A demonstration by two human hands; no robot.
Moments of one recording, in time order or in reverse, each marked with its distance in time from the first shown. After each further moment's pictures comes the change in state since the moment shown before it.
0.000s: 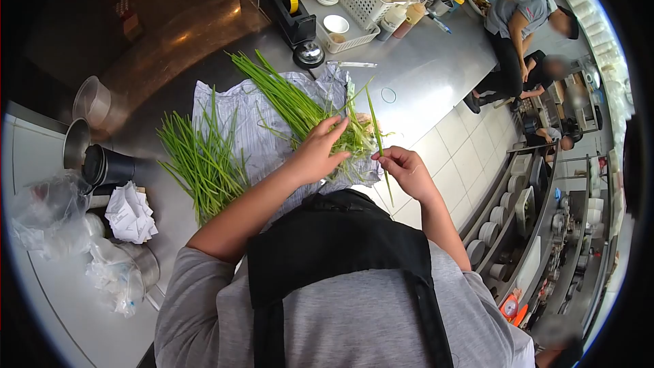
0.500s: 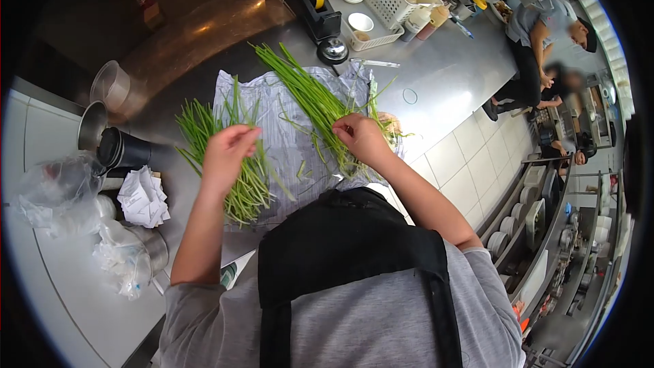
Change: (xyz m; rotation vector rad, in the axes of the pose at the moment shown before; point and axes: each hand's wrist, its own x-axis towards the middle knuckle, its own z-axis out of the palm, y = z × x) left_hand -0.078 -0.012 -0.156 -0.529 0.281 -0.738; right_hand 0.096 -0.018 0.090 -0.265 0.036 -0.348
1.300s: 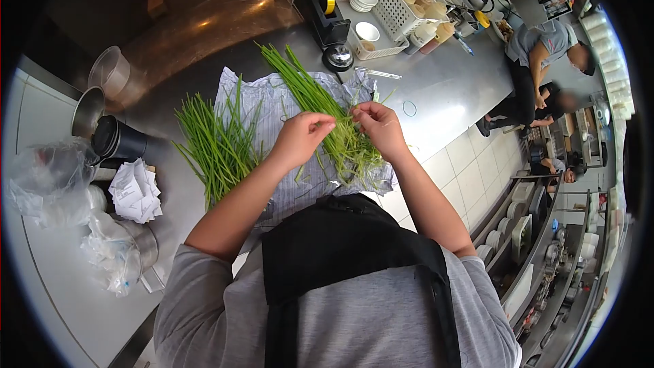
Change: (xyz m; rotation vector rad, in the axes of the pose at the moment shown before) left_hand 0.050 -0.007 0.100 0.322 -0.242 0.209; right_hand 0.026 0.002 -0.029 0.422 0.041 0.249
